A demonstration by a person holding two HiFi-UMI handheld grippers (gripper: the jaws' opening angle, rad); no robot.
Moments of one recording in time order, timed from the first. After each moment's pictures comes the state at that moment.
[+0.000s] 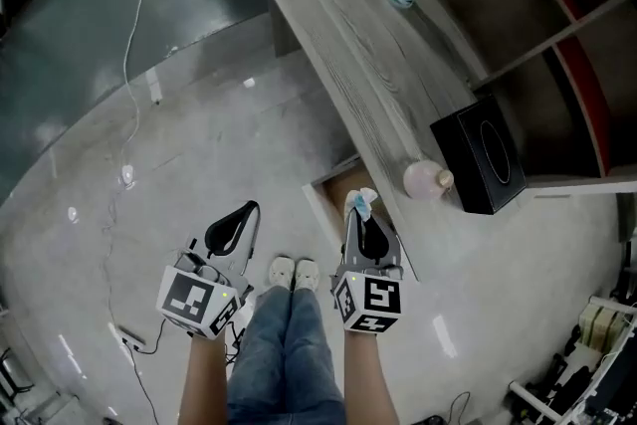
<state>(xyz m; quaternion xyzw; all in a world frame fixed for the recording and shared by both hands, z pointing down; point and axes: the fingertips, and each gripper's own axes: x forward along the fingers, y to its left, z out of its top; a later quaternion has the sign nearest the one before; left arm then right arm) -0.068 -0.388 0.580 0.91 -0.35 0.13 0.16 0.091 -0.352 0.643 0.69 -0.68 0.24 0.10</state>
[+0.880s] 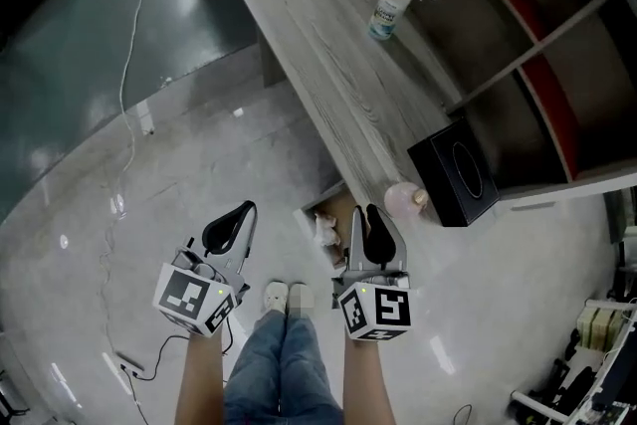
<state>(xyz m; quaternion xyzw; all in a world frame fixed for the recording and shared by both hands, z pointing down) -0.059 -0.413 0.530 0.93 -0.34 0.09 0.14 0.108 -0.375 0.545 0.71 -0.69 0.16 0.01</state>
